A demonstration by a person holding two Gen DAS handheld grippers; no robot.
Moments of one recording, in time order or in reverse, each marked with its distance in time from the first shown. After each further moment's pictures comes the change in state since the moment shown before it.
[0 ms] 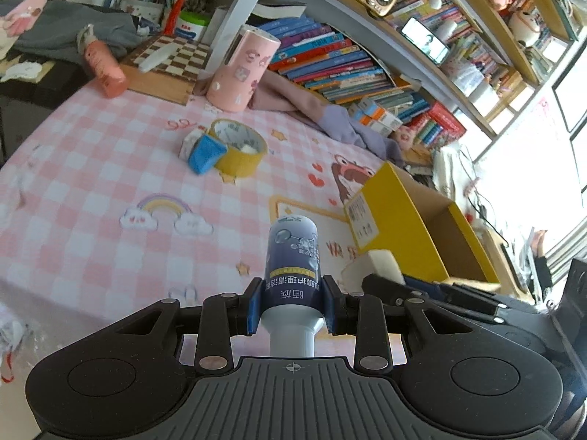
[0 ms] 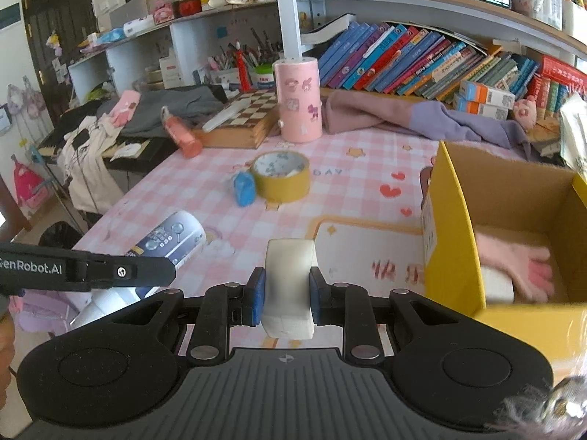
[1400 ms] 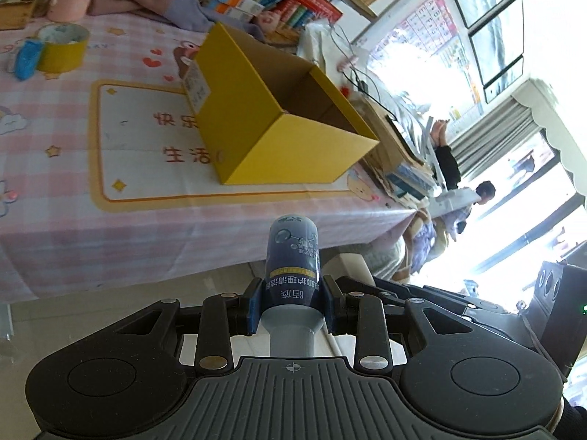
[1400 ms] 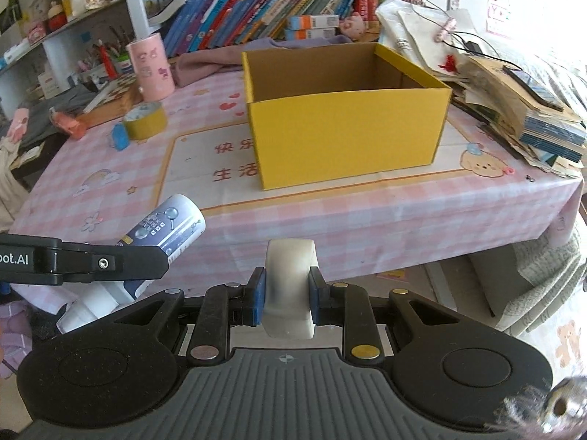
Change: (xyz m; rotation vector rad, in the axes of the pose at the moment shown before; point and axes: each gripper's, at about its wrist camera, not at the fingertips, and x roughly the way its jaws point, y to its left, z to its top) left arm 0.034 -0.091 -0.079 0.188 0.304 -0.340; right arm -0.121 -0.036 -0.124 0.318 0.078 -0.350
